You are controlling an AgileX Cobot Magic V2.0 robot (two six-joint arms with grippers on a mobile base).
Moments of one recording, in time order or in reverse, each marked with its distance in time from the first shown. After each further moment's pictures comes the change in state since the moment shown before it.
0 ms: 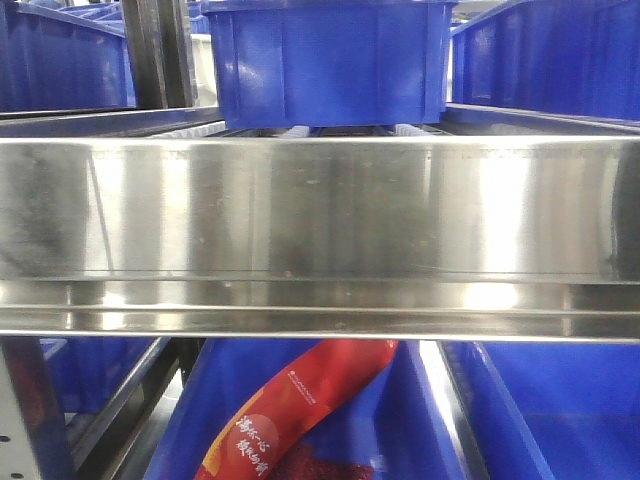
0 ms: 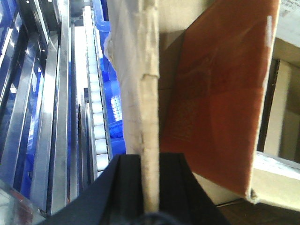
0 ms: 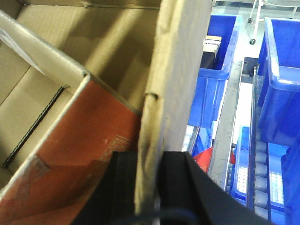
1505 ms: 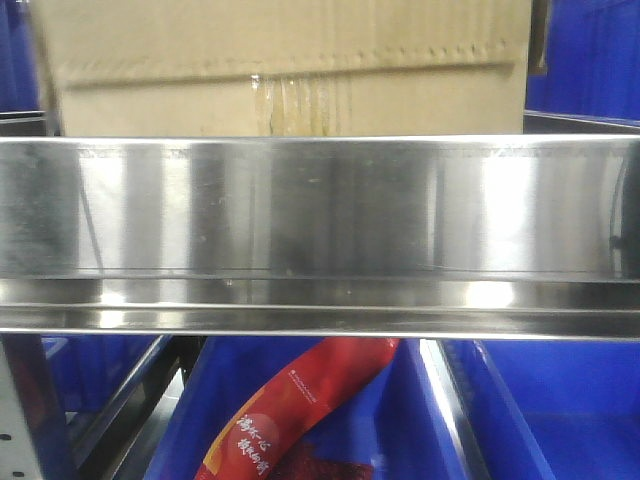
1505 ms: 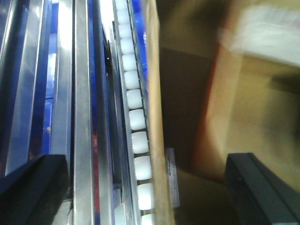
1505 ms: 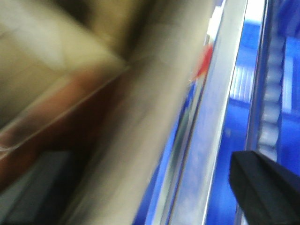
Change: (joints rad) left arm 0.000 0.160 0.140 0.088 -0.025 0.033; right arm -0.004 0.236 -0.006 -0.023 0.174 -0.005
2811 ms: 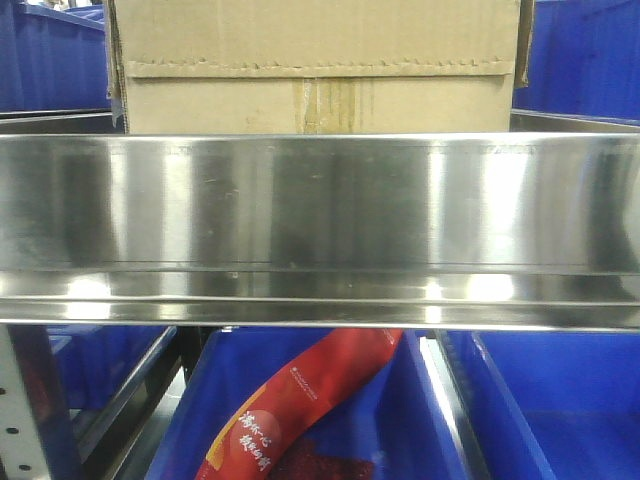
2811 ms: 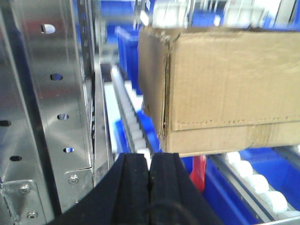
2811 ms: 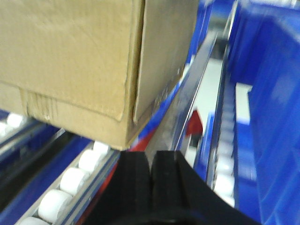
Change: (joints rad) left arm 0.000 -1.257 1.399 0.015 -0.876 -0.002; right arm 0.000 -0.921 1.168 -0.061 -0.783 -0.054
